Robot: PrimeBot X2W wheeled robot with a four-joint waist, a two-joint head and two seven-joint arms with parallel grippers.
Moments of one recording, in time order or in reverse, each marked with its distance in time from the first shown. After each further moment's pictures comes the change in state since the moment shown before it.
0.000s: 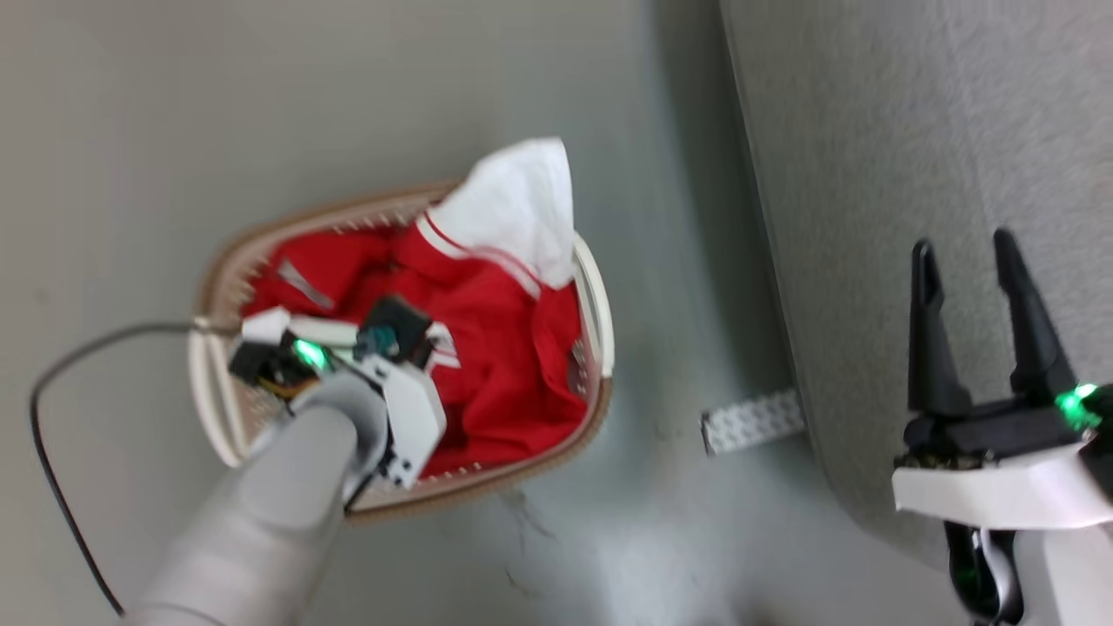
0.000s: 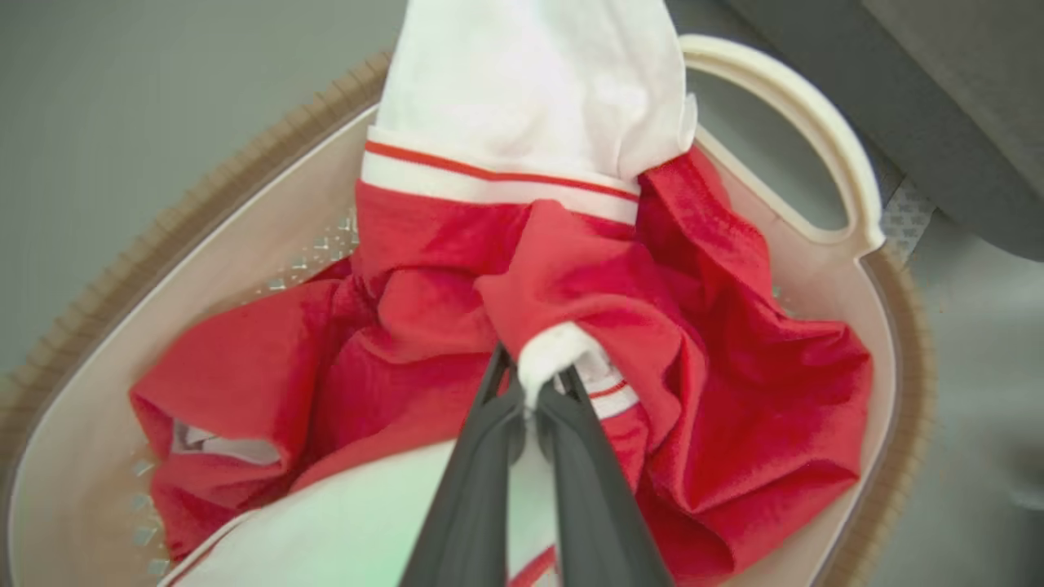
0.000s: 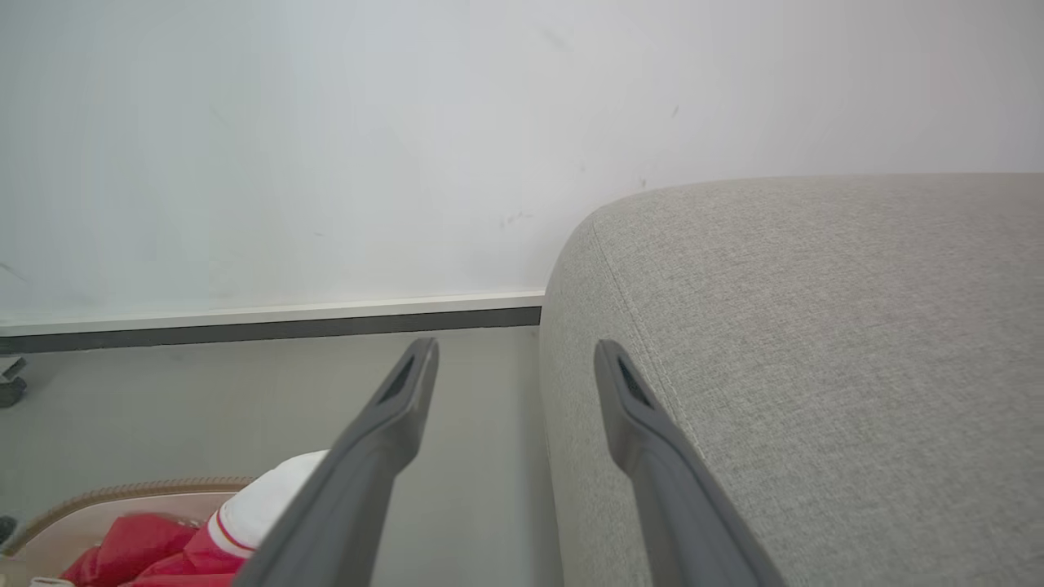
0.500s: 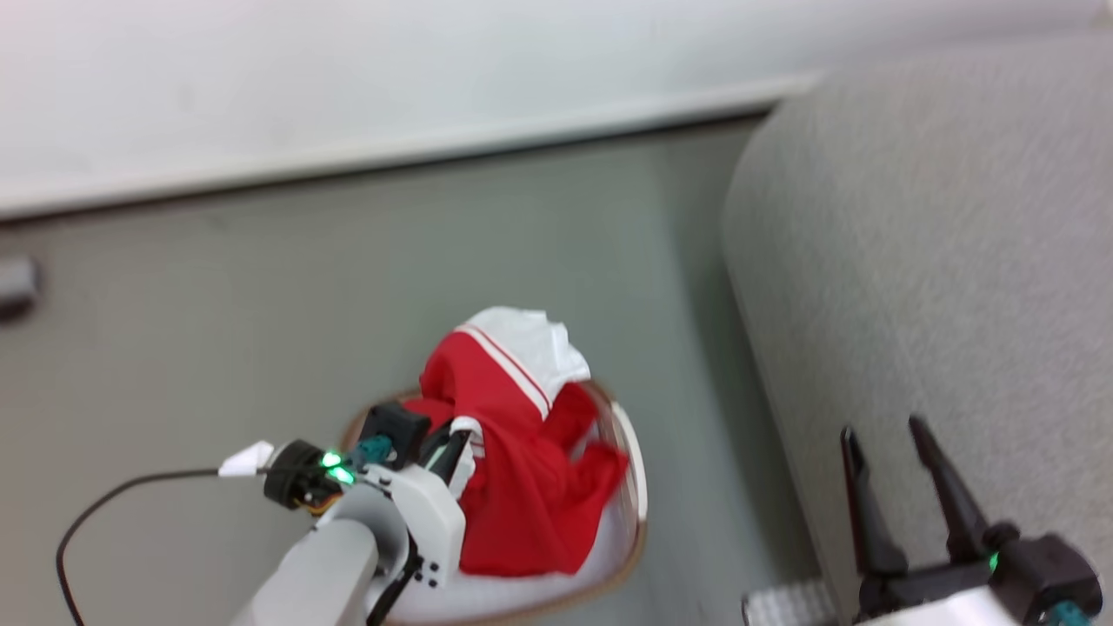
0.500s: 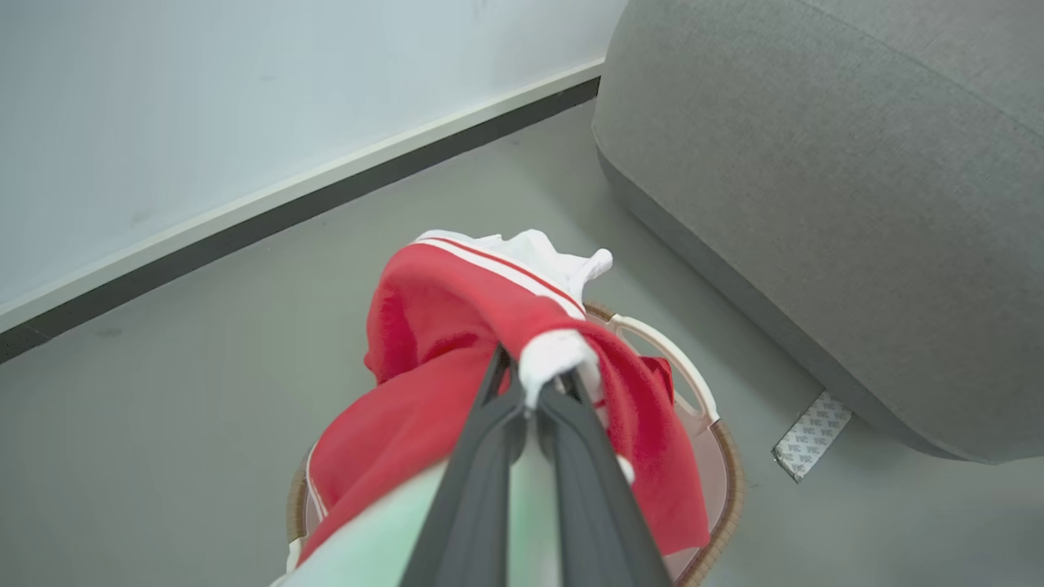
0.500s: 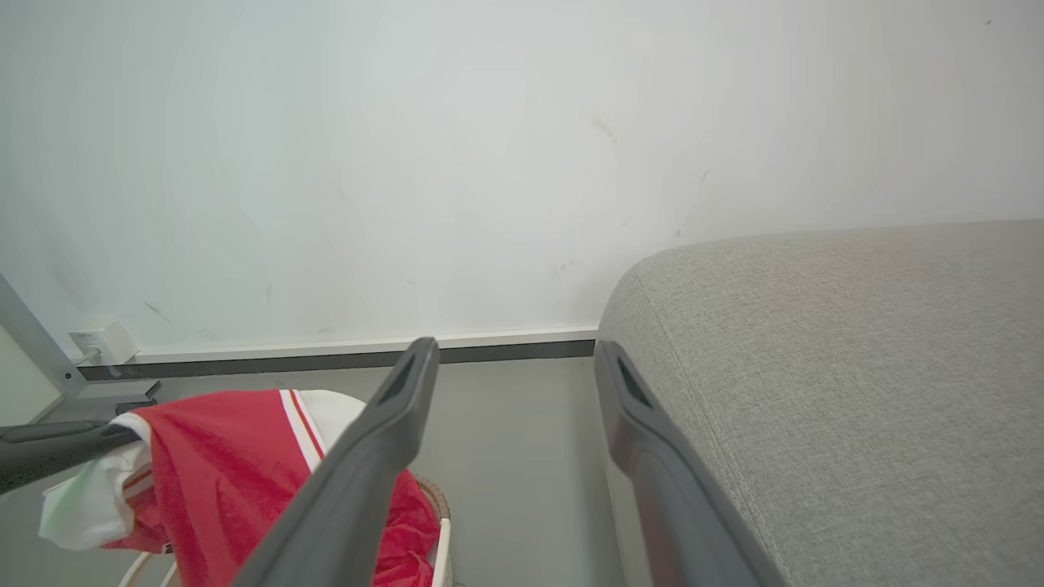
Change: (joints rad) left arm 0.254 -0.022 0.073 -0.132 -0.137 0.009 -0.100; right arm 0.224 0.000 0.053 0.117 -0.036 0.000 0.000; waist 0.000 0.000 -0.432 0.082
